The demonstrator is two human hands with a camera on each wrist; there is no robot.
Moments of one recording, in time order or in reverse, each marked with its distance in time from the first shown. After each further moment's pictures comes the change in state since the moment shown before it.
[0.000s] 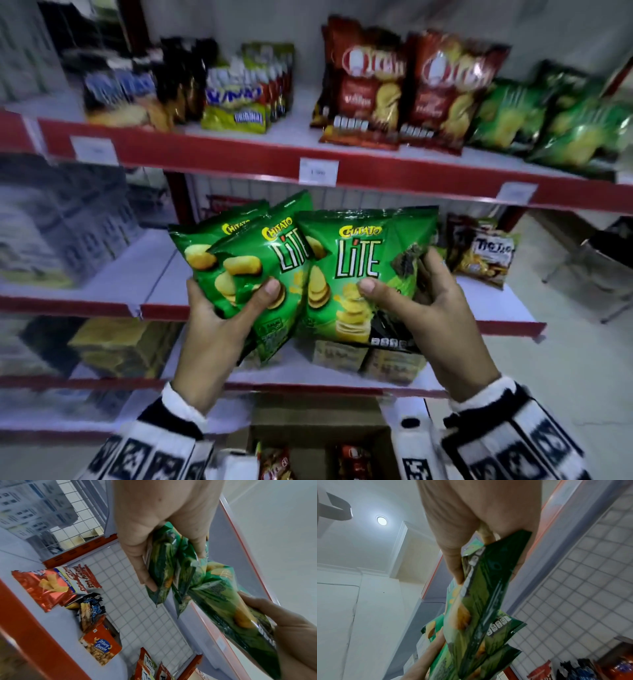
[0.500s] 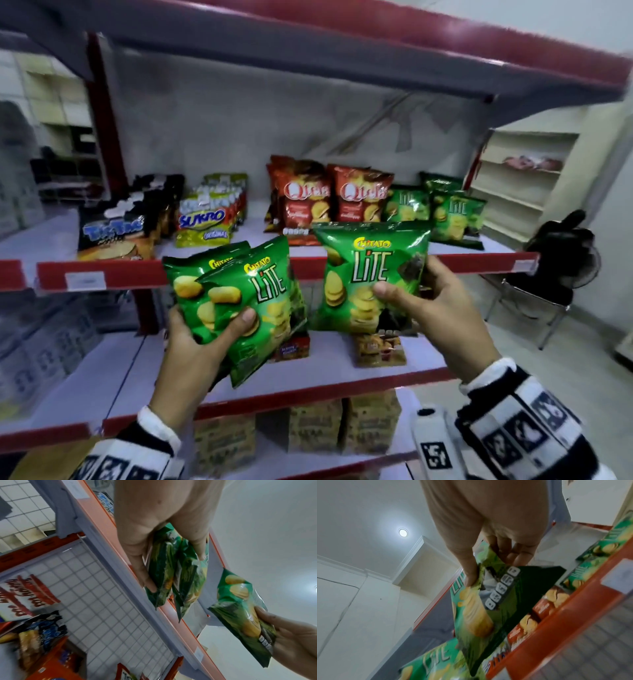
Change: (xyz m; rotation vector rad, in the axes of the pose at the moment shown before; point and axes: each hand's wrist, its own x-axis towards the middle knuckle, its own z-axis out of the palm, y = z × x) left_hand 0.048 0.083 0.013 0.053 -0.131 0.037; right_hand 0.011 -0.119 -0.034 -0.245 0.277 -0.103
